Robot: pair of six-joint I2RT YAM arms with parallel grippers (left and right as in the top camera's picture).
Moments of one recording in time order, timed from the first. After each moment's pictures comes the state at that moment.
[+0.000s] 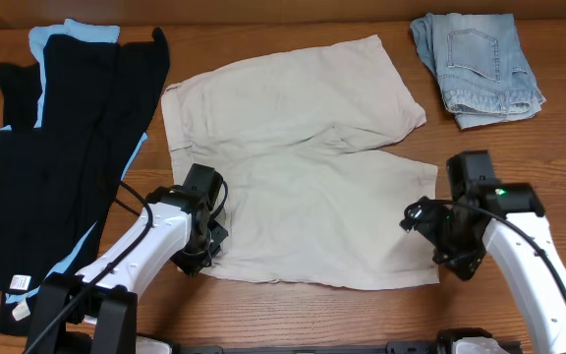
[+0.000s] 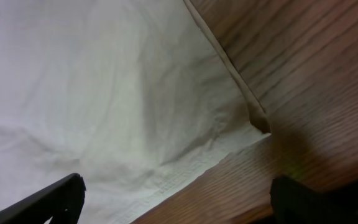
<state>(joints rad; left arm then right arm) -0.28 1.53 0.77 -0.87 -0.01 -1.14 0.04 1.28 0.89 -1.16 -0.11 0.77</state>
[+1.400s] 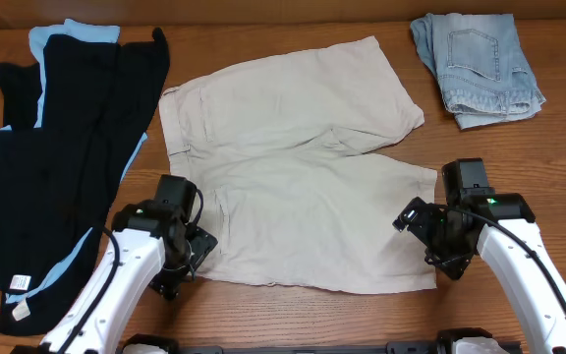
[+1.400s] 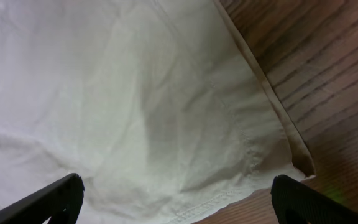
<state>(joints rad) -0.18 1.31 0.71 -1.00 0.01 -1.16 0.04 1.28 0.79 -1.00 -0.17 0.77</state>
